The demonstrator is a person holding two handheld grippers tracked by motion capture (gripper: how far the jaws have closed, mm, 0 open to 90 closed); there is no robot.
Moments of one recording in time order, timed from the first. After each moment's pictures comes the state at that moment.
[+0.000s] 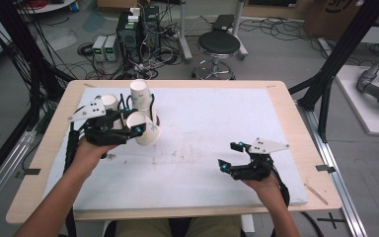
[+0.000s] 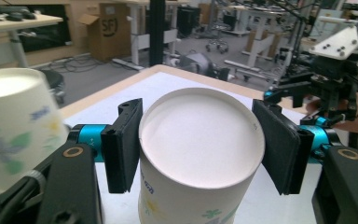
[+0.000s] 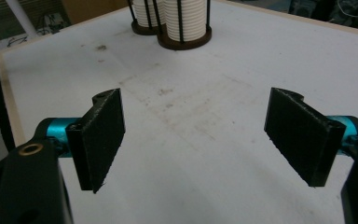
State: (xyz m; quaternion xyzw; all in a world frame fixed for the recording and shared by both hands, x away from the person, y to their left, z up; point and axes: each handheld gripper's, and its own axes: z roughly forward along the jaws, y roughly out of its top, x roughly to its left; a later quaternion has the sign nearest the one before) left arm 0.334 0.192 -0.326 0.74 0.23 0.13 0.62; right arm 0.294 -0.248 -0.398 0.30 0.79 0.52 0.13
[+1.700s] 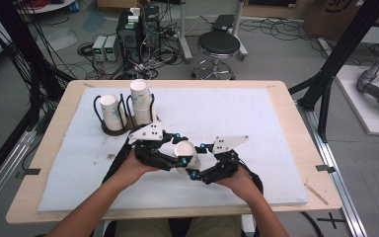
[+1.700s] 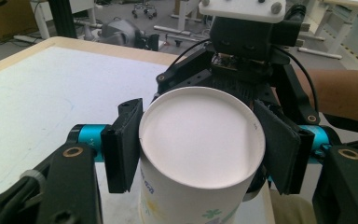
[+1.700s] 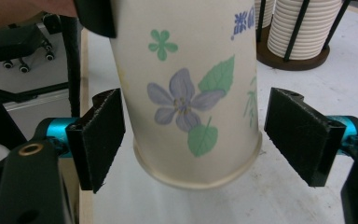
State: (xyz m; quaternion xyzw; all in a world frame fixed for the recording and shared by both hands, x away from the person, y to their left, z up) left arm 0.317 0.082 -0.357 0.80 0.11 0.03 0.59; right arm 0.310 -0.168 -0.398 0.16 0.84 0.52 0.04
